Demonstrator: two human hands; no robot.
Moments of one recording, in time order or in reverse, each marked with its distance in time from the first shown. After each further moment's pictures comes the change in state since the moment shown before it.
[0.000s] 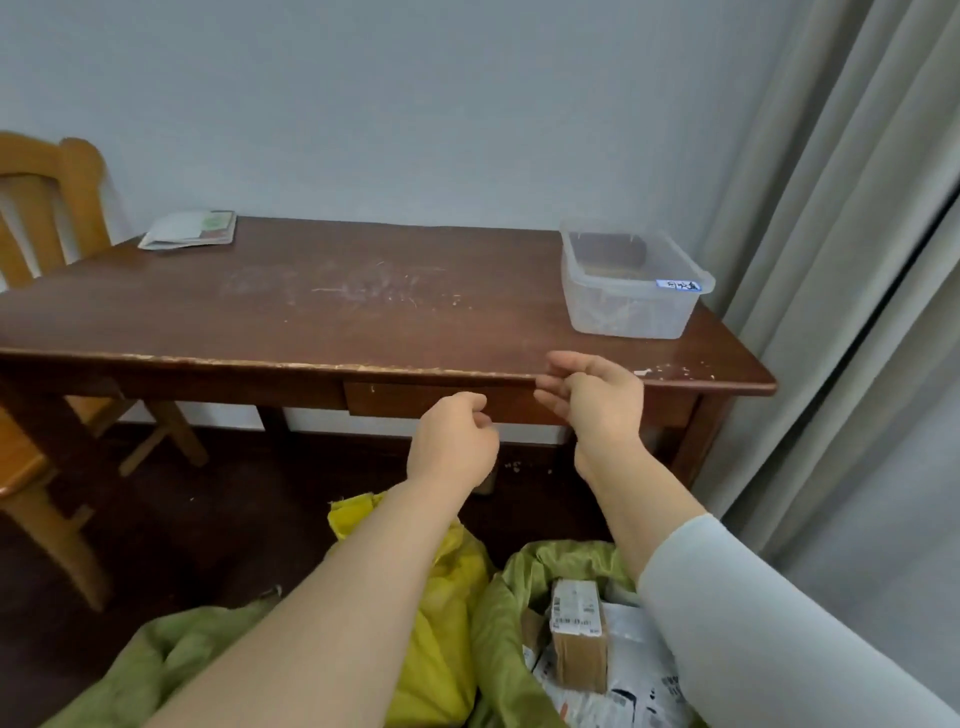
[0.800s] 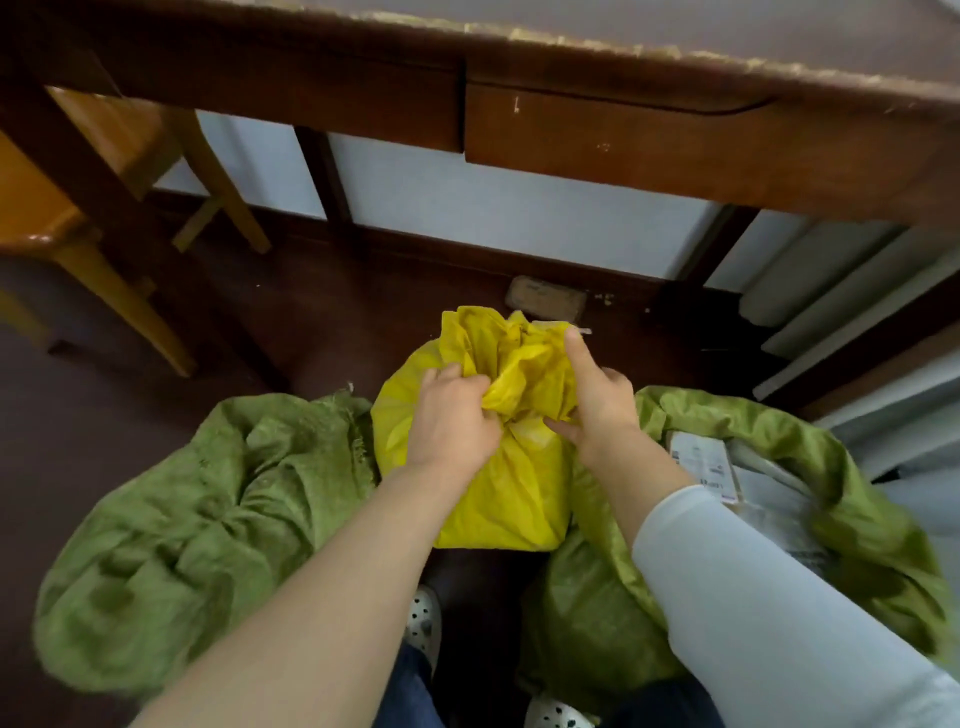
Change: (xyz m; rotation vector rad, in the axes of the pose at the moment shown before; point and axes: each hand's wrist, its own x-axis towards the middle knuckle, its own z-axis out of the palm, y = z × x) left_hand -0.018 -0.234 0.049 0.383 -0.090 -0.125; right_hand -0.001 0.263 0.047 -0.286 -0.047 0.653
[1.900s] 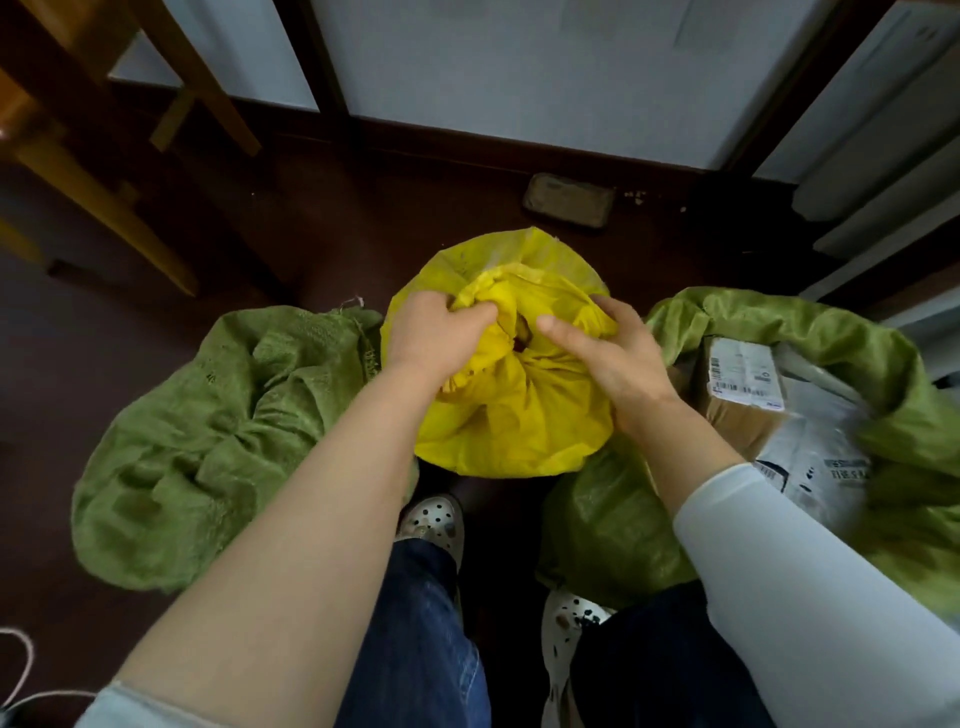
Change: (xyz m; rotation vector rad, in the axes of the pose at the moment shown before) left_hand 0.008 -0.035 0.010 -0.523 -0.059 -0.353; right_hand -0.008 0.054 -0.023 -0.322 -0.189 -0.239
